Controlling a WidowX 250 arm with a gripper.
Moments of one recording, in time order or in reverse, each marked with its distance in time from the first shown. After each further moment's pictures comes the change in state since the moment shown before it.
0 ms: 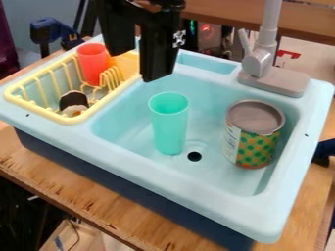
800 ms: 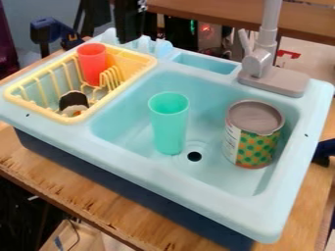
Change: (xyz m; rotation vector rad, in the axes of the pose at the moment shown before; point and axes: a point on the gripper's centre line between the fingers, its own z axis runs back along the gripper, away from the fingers) arm 0.027 0.099 -0.017 0.011 -0.005 0.107
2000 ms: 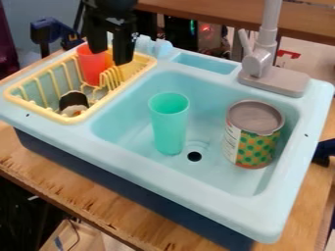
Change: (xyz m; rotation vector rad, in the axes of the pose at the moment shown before) arm 0.033 0.064 -0.072 -0.040 0.123 0.058
